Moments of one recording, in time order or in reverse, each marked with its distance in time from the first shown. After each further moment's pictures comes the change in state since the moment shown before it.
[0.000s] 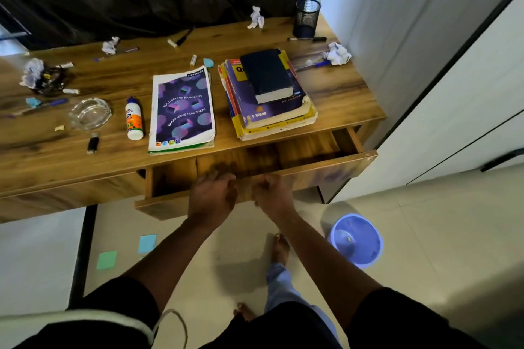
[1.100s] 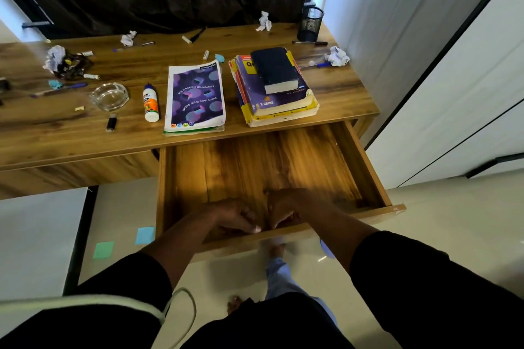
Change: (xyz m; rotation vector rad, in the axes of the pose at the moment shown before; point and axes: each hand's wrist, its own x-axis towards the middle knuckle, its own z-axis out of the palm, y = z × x) left_hand -0.045 0.015 -0.002 -0.376 -1.048 -0.180; right_hand -0.024 0.006 -0.022 -1.232 -0.697 0.039
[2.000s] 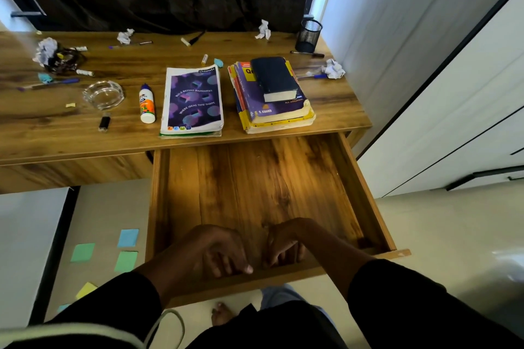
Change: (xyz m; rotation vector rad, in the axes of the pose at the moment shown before) left_hand -0.002 -0.004 0.032 -0.163 -0.493 -0.234; right_hand 0.001 0.009 0.047 0.273 -0.429 0.061
